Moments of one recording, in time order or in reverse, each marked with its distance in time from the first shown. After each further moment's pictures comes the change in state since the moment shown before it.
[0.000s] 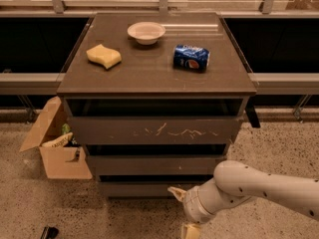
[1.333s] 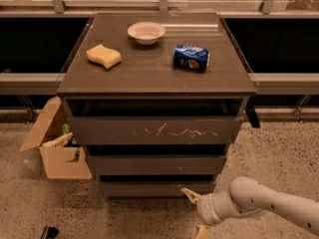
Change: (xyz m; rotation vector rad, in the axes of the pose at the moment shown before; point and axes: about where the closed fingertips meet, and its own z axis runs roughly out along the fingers) arm 0.102 -0.040 0.040 0.128 -0.089 -0.028
